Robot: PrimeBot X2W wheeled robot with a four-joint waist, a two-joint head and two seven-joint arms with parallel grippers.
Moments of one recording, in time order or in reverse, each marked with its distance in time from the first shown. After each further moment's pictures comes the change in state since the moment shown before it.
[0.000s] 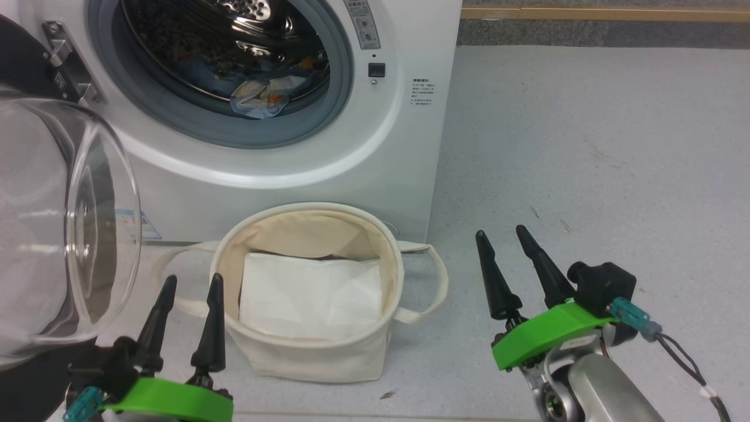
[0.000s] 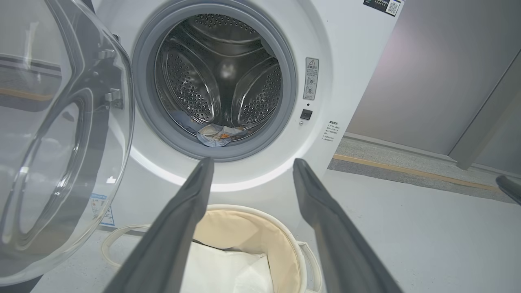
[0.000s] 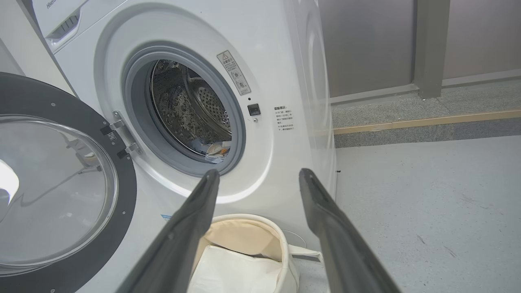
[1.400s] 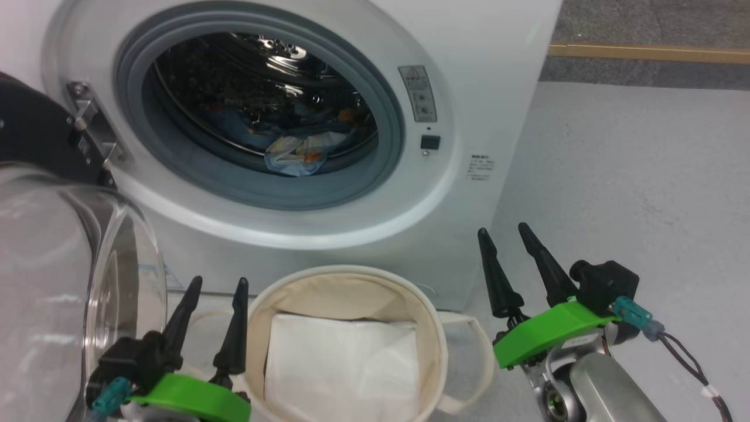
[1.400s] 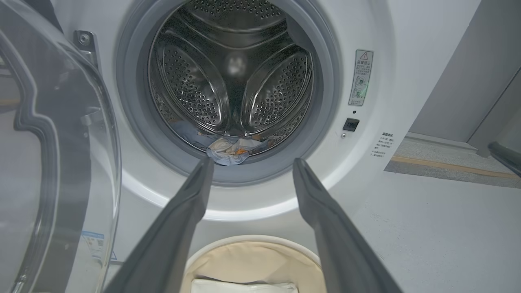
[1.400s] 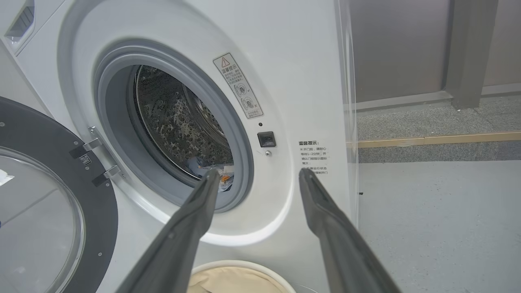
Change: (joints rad) left arm -0.026 0.019 -0.075 0.020 0.023 0.016 0.030; right arm 0.002 0.002 -0.010 -0.012 -0.009 0.000 0.005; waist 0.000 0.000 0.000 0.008
